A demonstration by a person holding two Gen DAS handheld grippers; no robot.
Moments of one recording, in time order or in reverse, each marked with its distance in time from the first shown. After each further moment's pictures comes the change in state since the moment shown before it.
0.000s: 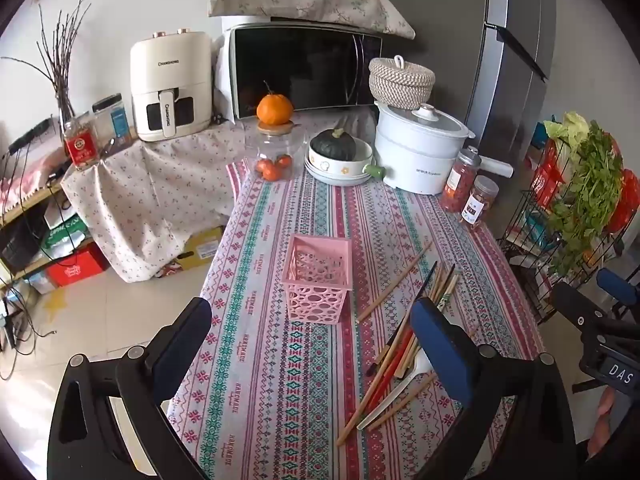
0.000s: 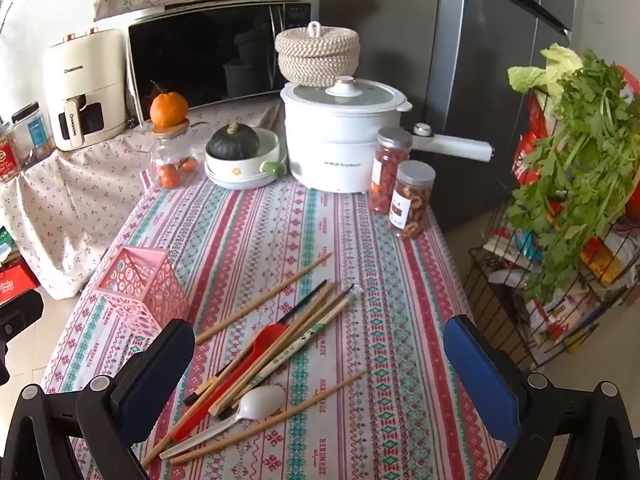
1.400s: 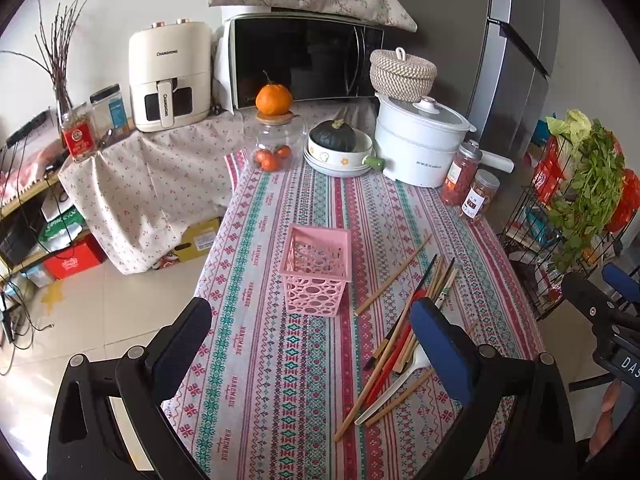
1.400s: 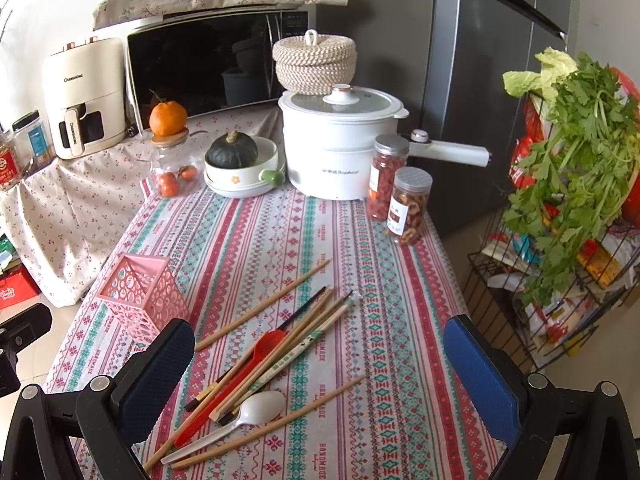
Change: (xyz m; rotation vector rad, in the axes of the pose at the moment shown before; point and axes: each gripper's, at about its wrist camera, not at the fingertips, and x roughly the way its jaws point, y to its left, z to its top) left arm 0.011 0.000 -0.007 -0.013 0.035 -0.004; right arm -0.005 0.000 0.002 0.017 -0.021 0.002
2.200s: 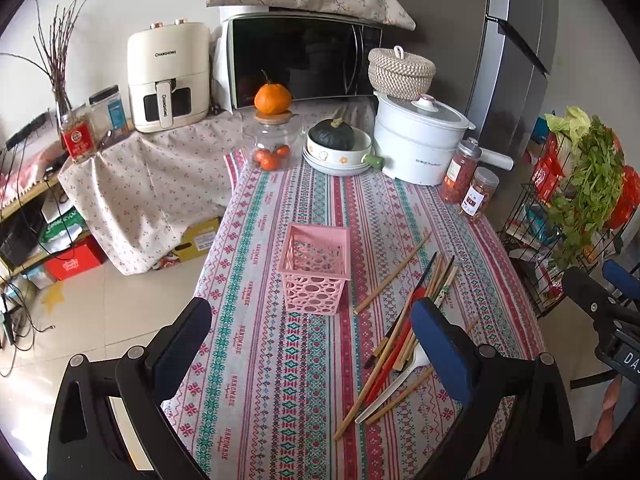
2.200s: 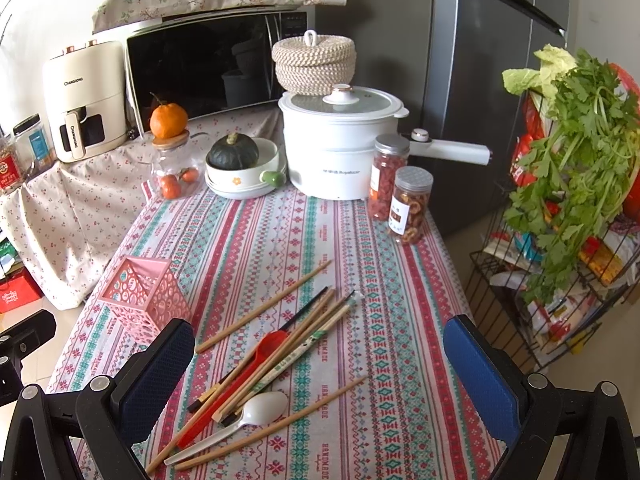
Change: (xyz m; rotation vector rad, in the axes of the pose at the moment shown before) left arm -0.001 0.000 0.001 0.001 0.003 0.000; right arm -0.001 0.001 -0.001 0.008 -0.001 0.006
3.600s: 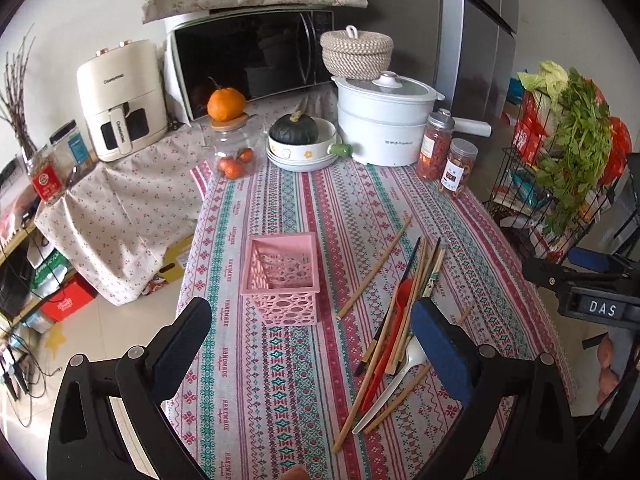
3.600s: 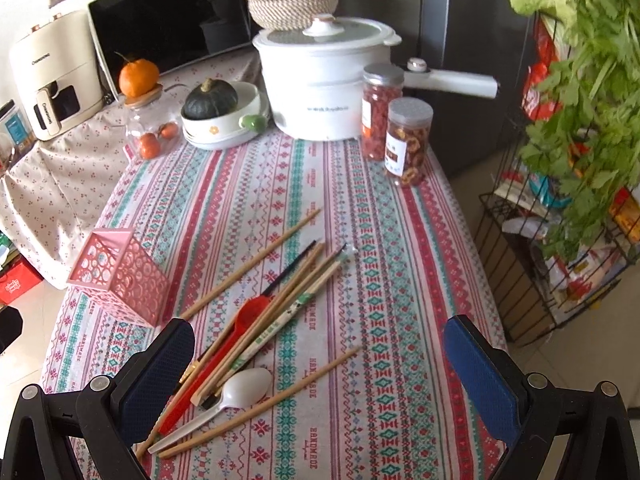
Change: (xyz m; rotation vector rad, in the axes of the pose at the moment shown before) left arm 0.026 -0.041 0.021 0.191 0.055 -0.051; right arm 0.067 -0.040 0.001 0.085 0.220 0.038
